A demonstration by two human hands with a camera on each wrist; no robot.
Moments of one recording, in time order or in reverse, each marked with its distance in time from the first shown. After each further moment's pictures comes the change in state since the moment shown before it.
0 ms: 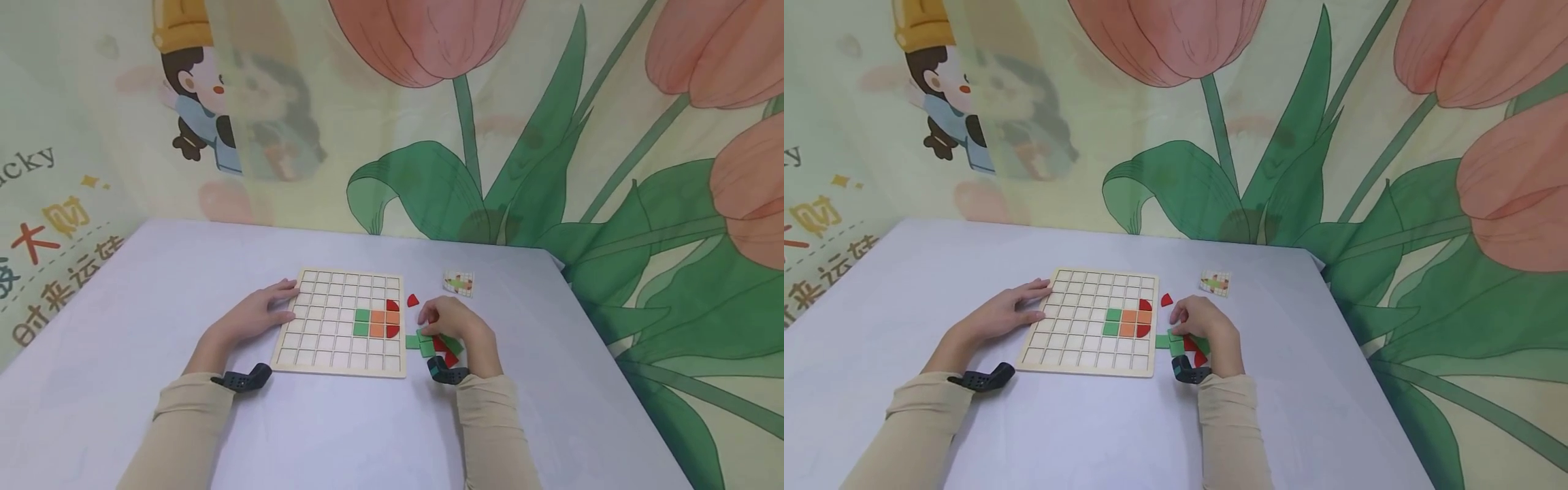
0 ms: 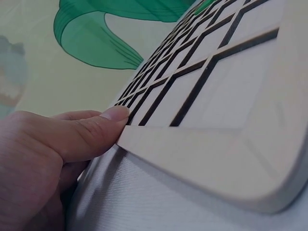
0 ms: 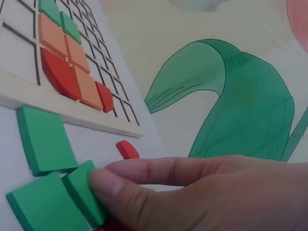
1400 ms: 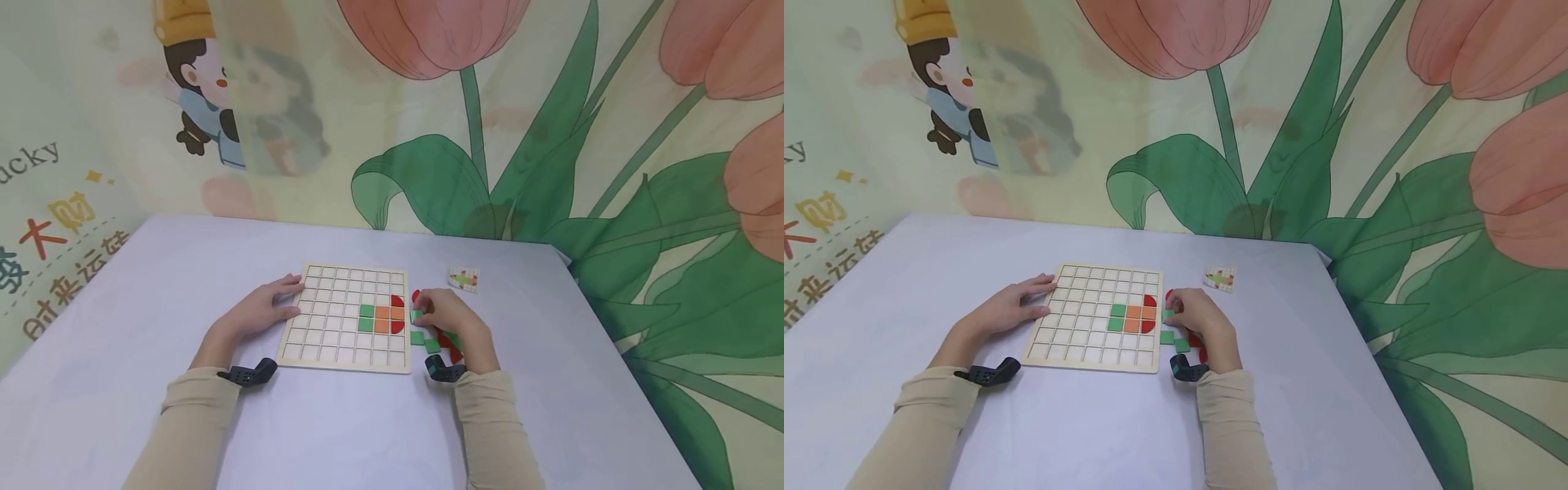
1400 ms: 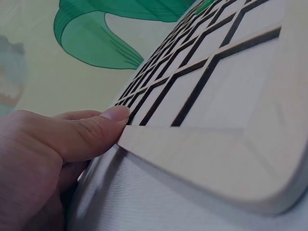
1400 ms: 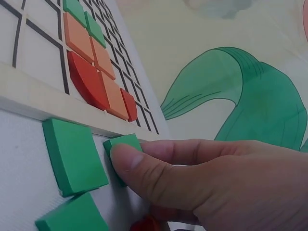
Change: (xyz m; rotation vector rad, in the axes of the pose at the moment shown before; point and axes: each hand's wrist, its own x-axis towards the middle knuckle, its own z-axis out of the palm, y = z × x) left_hand 0.000 0.000 -0.001 -0.009 -0.012 0.011; right_hand 0.011 -0.009 0.009 -0.026 0.072 -0.081
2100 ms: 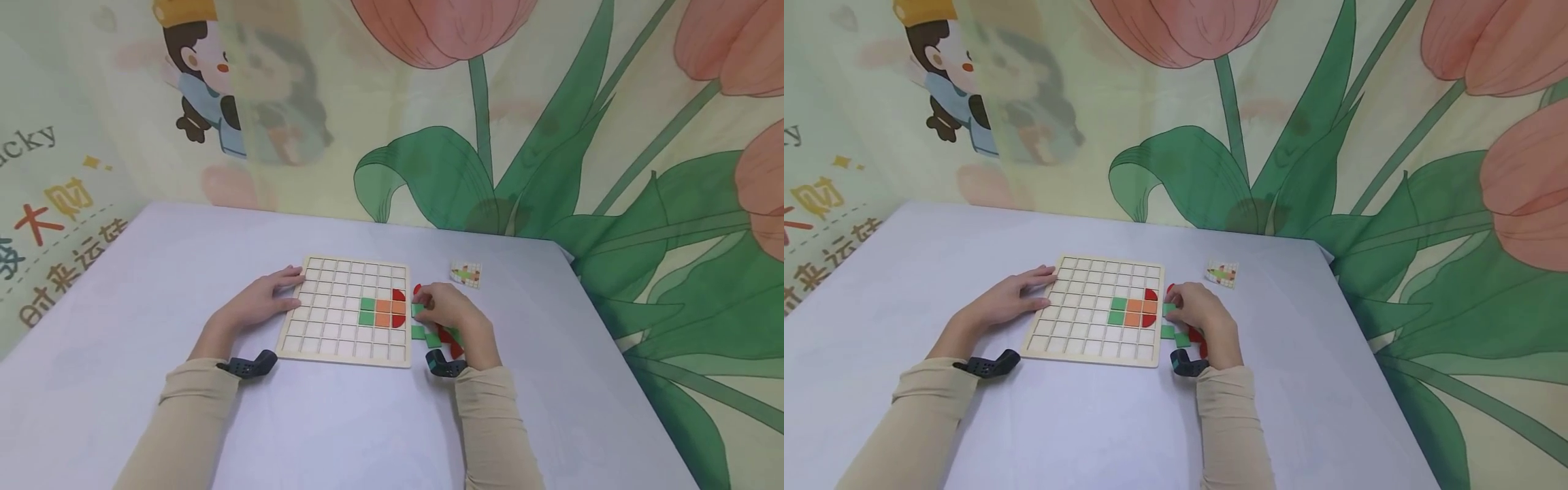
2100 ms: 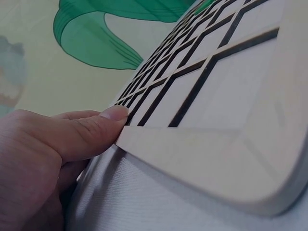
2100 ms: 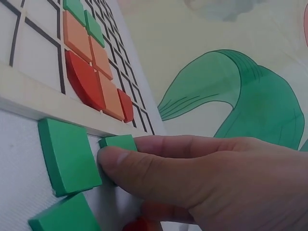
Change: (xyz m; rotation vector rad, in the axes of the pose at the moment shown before) left_hand 0.004 0.000 -0.004 -0.005 -0.011 -0.014; right_hand 0.002 -0.006 -0.002 -0.051 -0.009 0.007
